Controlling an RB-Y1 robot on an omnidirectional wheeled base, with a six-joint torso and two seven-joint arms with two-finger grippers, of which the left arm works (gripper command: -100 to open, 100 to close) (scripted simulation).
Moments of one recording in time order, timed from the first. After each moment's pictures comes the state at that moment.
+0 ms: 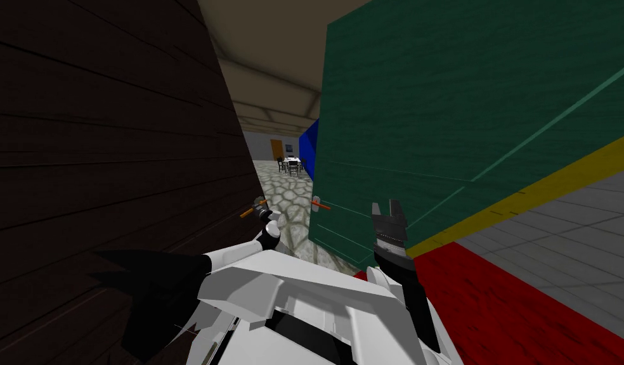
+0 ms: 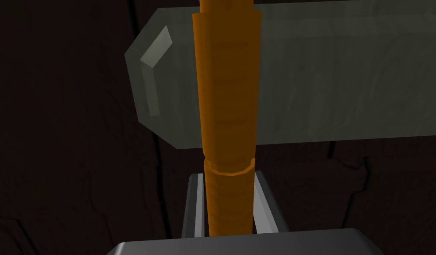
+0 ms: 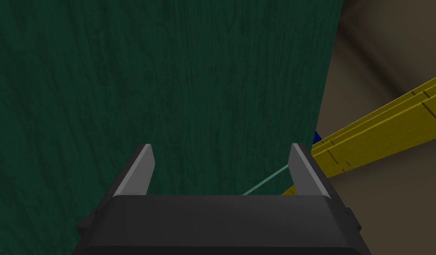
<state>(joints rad) -0.63 -0.01 1.30 -0.75 0.36 -0.82 -0.82</state>
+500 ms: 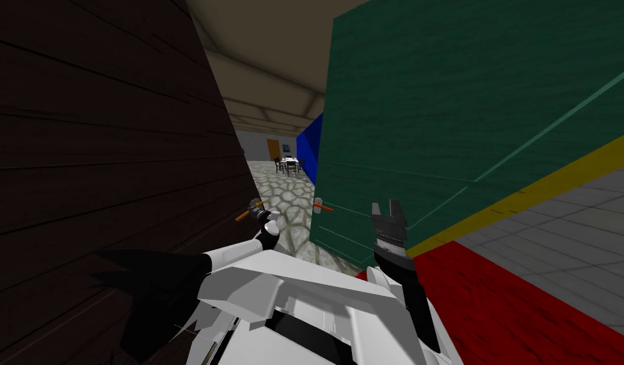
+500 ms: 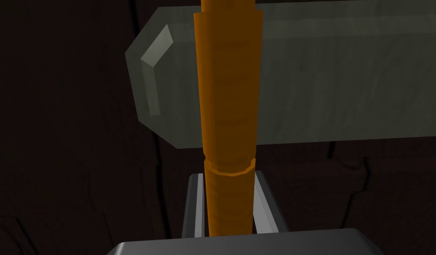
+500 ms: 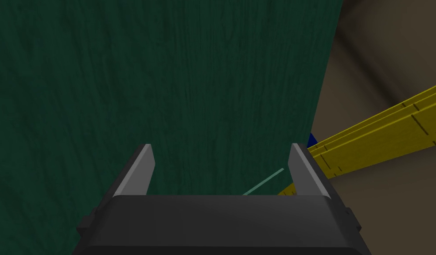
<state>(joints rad) -0.65 0.00 1.36 -0.73 0.38 -0.89 -0.85</state>
